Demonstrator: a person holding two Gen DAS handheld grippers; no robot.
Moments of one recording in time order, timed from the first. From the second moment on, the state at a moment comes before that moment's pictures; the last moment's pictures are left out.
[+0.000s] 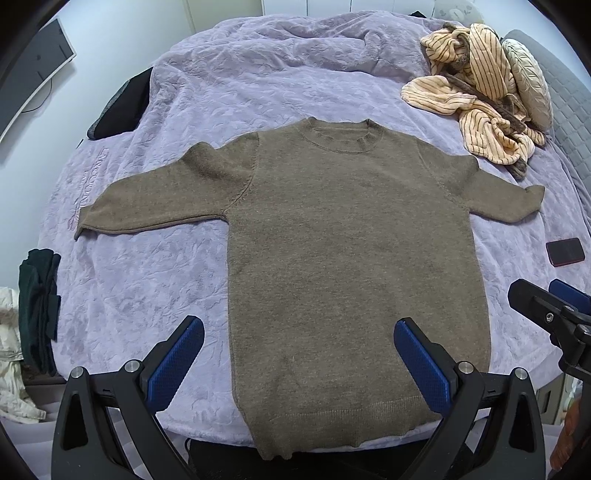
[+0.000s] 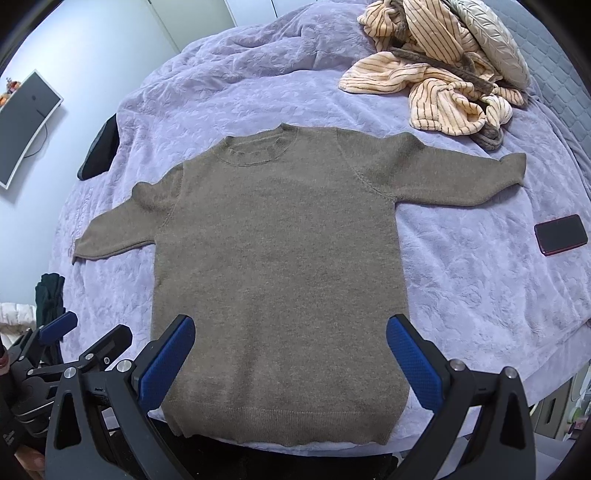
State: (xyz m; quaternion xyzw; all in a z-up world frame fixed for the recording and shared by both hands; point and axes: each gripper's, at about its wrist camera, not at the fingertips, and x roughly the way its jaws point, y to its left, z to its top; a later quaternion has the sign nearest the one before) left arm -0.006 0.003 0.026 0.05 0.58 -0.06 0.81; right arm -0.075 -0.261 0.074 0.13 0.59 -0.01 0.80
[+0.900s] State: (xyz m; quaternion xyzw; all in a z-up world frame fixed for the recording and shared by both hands) left arm -0.014 0.006 0.027 0.06 0.58 -0.06 0.81; right arm -0.081 -0.255 0.073 0.13 0.59 -0.01 0.80
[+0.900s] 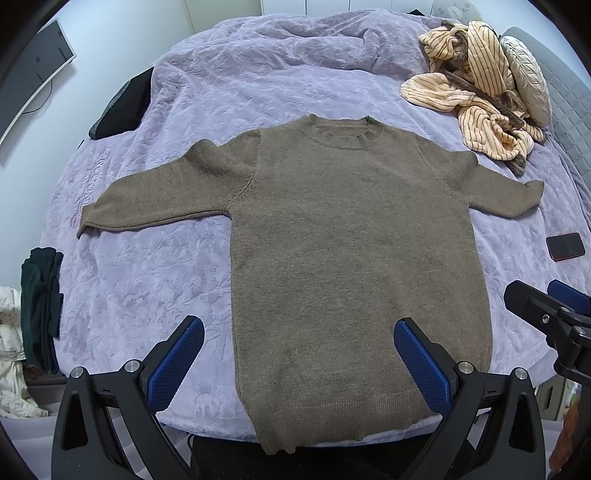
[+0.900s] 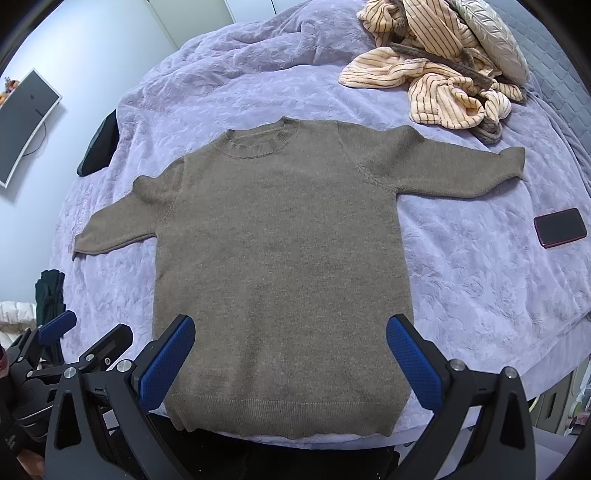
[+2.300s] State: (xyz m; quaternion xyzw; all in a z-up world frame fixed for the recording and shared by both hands) left arm -0.008 0.002 0.025 0.05 0.59 -0.05 0.80; right arm -0.073 -0.259 0.066 0.13 0.61 -0.01 0.78
